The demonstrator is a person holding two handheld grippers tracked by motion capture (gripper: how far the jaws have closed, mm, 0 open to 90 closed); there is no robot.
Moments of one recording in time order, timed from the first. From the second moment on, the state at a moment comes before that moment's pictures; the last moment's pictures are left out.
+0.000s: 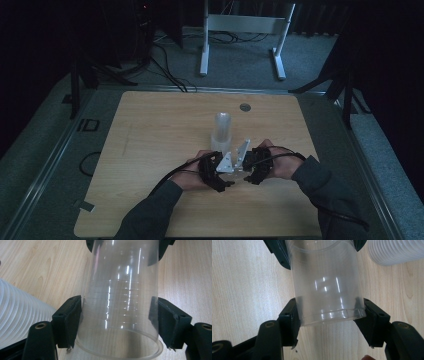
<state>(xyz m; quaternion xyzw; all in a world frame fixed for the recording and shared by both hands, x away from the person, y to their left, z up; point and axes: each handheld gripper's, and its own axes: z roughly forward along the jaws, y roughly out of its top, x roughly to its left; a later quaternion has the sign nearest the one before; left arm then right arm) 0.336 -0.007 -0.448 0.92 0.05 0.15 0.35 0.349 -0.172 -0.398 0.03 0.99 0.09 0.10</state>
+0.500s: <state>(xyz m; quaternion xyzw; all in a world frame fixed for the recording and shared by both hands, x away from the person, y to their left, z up) 0.340 -0.006 -0.444 0.91 0.09 0.14 0.37 0.352 -0.181 -0.400 0.05 0.99 0.12 0.10</state>
